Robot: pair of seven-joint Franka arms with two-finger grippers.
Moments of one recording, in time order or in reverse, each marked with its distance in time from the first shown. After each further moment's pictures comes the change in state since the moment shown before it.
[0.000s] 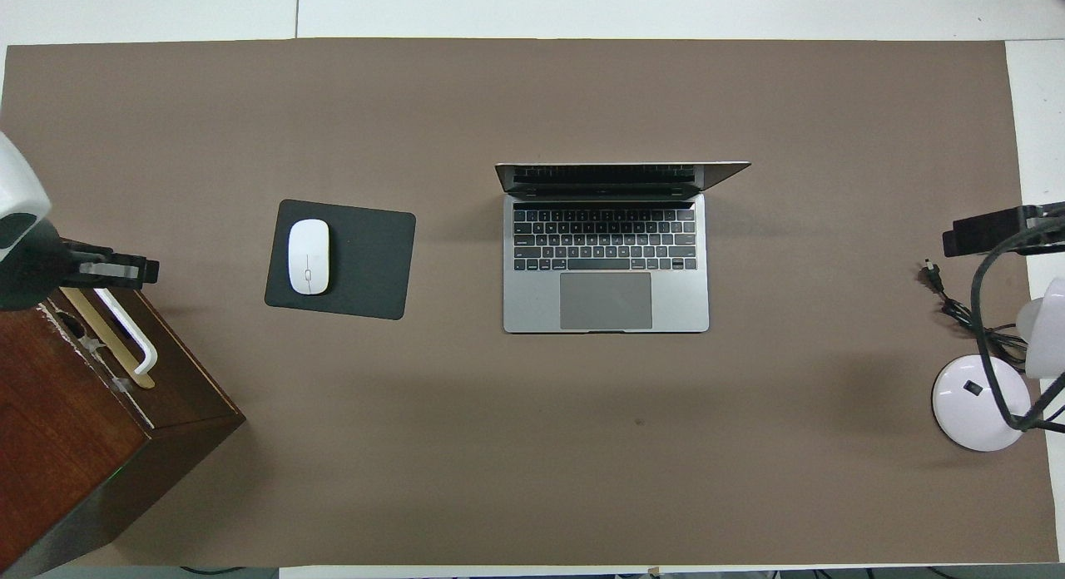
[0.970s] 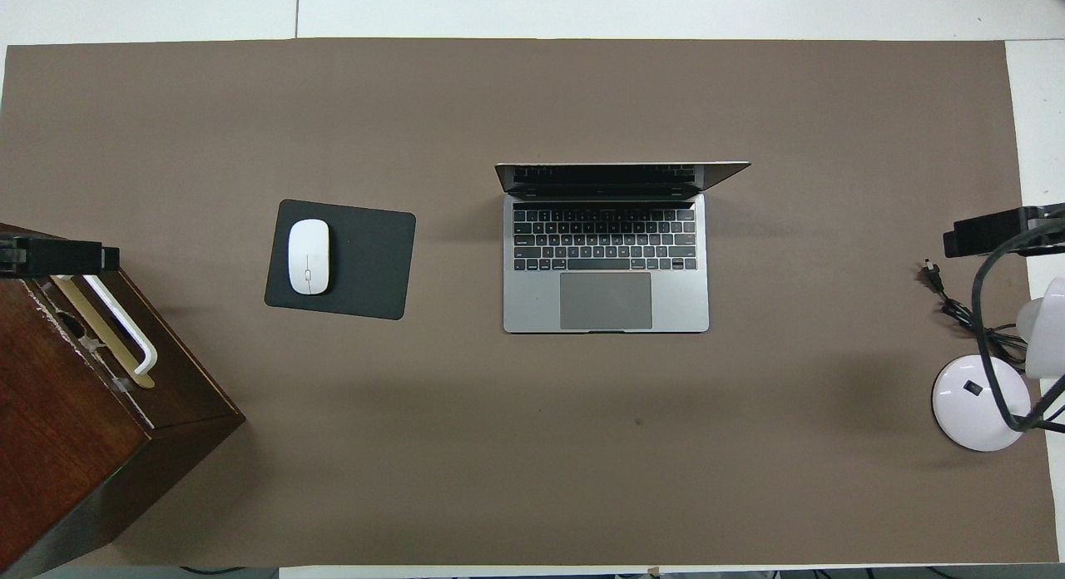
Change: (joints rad) left arm 0.094 -0.006 -0.001 0.037 0.000 0.015 0.004; right arm 0.000 -0.003 0.000 -0.002 0.000 0.000 0.000
